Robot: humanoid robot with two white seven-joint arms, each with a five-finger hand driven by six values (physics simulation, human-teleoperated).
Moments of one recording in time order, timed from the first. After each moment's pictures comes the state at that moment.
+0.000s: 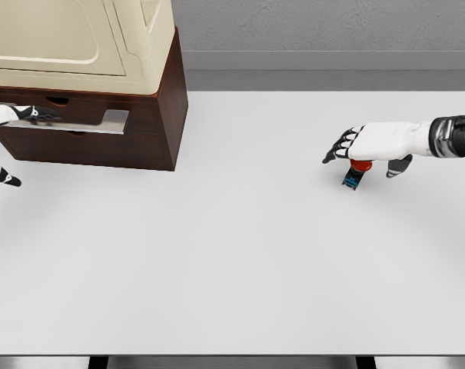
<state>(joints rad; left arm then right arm) -0.49 1.22 -0.47 -1.65 0.26 -0.11 -0.61 -0.92 -0.83 0.95 -1.30 0.49 -0.61 0.61</state>
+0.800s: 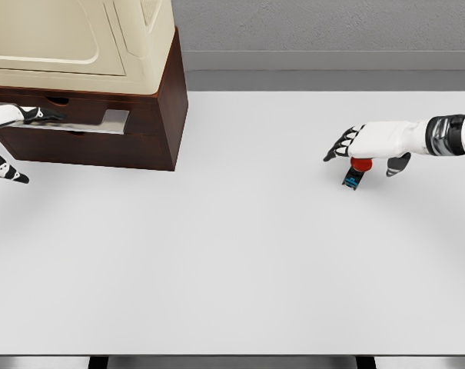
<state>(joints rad) -0.49 1.16 -0.47 -1.61 0.21 -0.11 -0.60 -0.93 -0.80 0.94 -1.25 0.51 -0.61 0.61</state>
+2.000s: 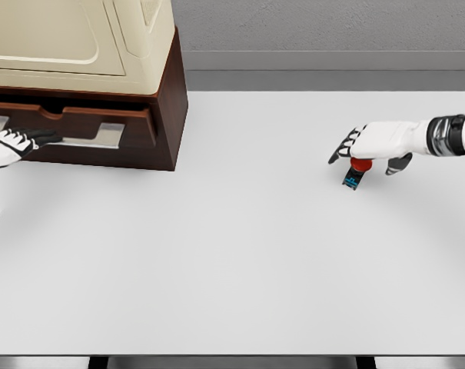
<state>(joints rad) -0.49 1.34 -0.58 -1.68 0.05 -0.35 -0.61 -0.93 -0.81 0.94 -1.25 0.53 -0.61 0.61</state>
